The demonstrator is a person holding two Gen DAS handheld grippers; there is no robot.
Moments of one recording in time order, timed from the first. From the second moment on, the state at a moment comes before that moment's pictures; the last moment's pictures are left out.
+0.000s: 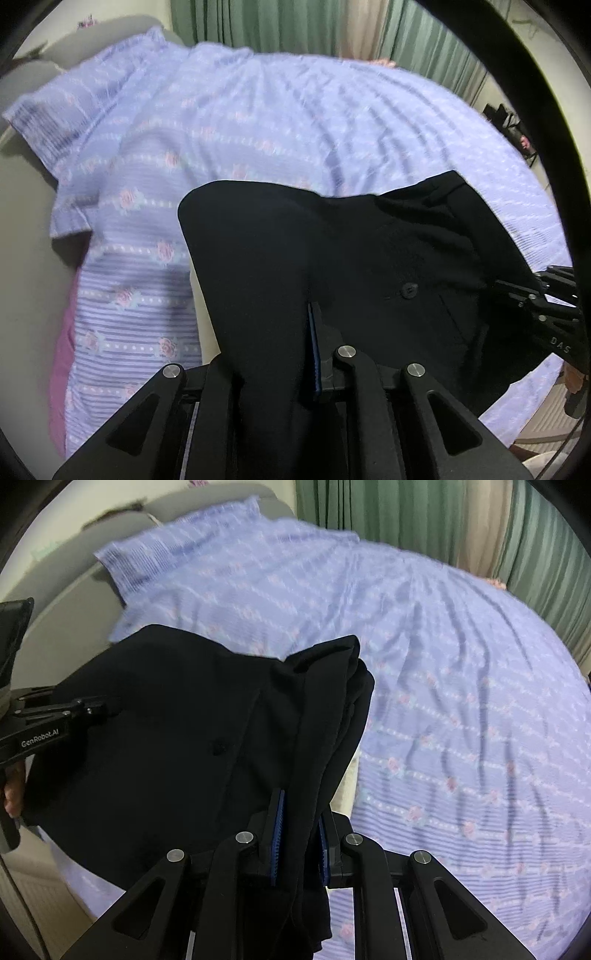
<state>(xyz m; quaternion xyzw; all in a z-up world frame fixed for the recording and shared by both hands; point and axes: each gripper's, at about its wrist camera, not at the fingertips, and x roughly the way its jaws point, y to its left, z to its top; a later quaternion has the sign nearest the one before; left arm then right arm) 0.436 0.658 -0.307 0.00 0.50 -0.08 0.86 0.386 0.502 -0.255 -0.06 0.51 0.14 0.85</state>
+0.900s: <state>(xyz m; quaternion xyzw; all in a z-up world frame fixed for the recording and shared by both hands) 0.307 0.642 -0.233 0.04 0.47 0.09 0.88 0.292 0.447 -0.196 -0.11 0.48 0.08 0.87</state>
